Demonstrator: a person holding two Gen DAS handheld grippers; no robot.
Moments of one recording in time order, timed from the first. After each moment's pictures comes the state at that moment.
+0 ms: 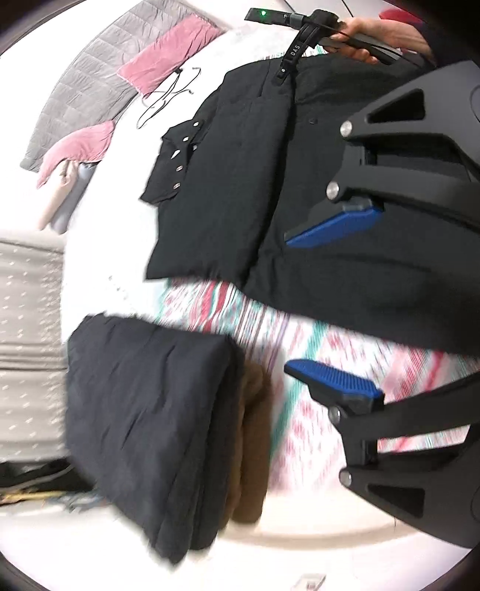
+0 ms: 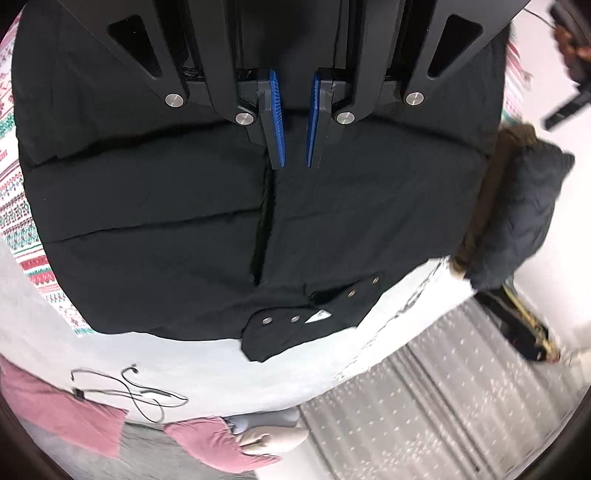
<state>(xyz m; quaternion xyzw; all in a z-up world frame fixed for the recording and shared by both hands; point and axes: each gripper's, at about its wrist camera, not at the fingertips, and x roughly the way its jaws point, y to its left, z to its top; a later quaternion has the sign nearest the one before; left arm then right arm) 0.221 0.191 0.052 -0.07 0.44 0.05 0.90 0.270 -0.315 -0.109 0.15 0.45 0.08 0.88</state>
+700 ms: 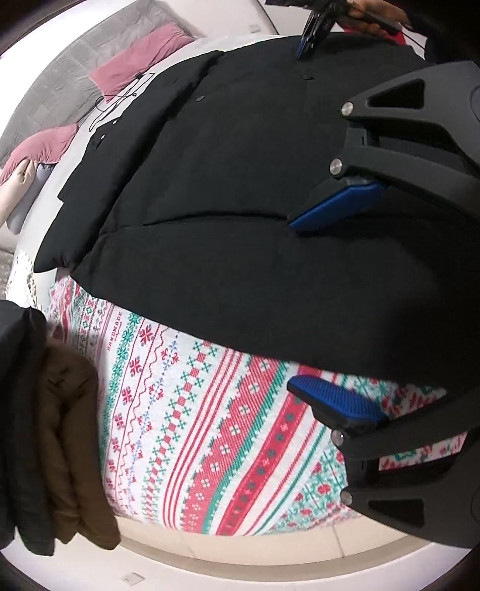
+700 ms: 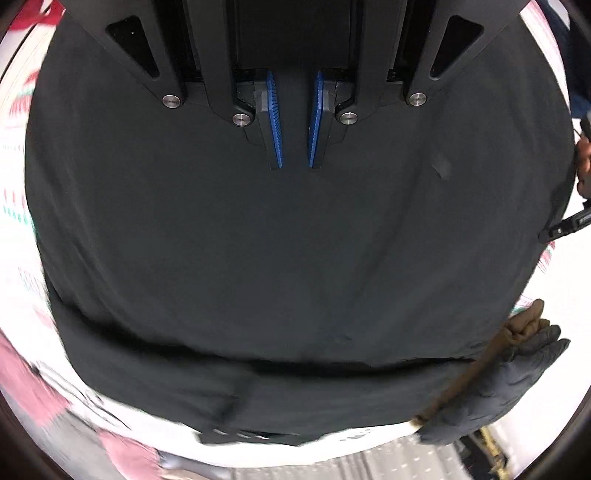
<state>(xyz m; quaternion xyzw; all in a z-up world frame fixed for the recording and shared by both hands) 0.142 0.185 -0.094 -0.11 0.52 0.01 0.85 0.119 -0.349 -0.171 0.02 0.56 0.14 0.82</state>
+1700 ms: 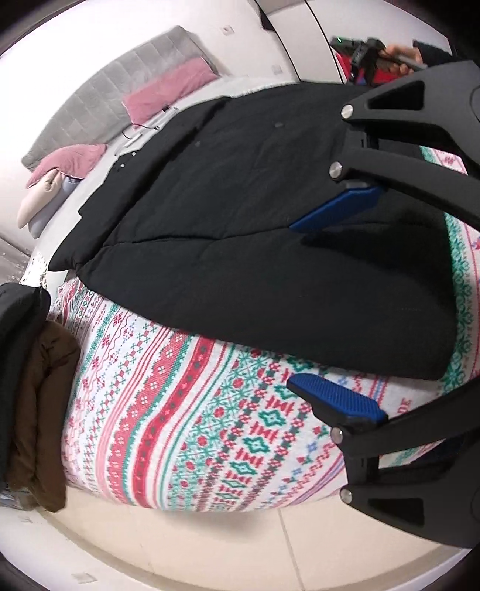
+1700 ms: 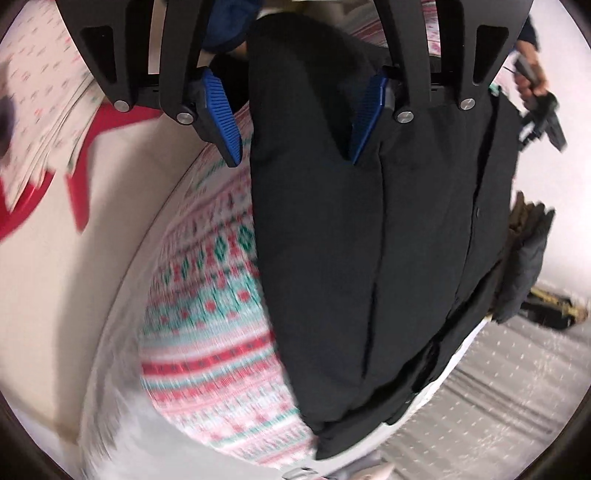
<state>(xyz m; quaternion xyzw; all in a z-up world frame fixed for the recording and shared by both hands) 0.062 0.215 -0.087 -0.22 0.49 -0.04 0.85 -0.019 -0.523 -0.207 0.31 0.56 0.05 0.77</state>
